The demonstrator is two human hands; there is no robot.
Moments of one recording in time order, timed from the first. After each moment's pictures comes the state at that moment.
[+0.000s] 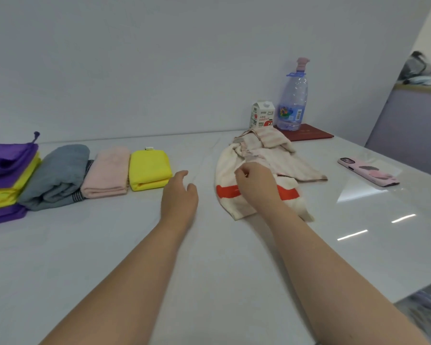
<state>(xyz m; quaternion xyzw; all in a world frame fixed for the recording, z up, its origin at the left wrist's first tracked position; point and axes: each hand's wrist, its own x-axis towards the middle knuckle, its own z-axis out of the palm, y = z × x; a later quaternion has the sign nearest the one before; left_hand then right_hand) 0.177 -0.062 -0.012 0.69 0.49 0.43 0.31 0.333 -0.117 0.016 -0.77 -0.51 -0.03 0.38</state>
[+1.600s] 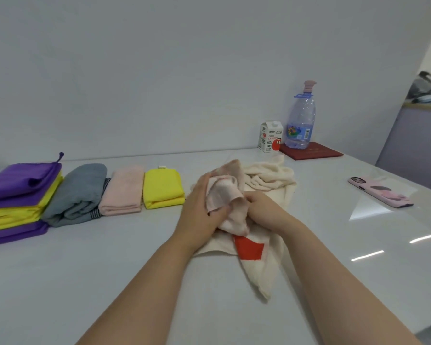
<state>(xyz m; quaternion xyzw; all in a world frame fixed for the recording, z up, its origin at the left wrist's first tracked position) 0.167 -0.072 -0.001 0.78 0.28 0.43 0.34 0.326 -0.129 0.029 -0.71 -0.59 0.21 0.33</state>
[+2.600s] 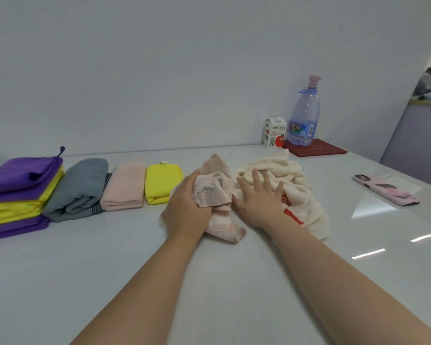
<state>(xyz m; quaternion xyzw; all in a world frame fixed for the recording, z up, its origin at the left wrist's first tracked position) 0.162 -0.060 -0.012 0.70 0.44 0.52 0.23 0.341 -0.091 -0.006 -0.80 -0.58 -0.10 0.08</state>
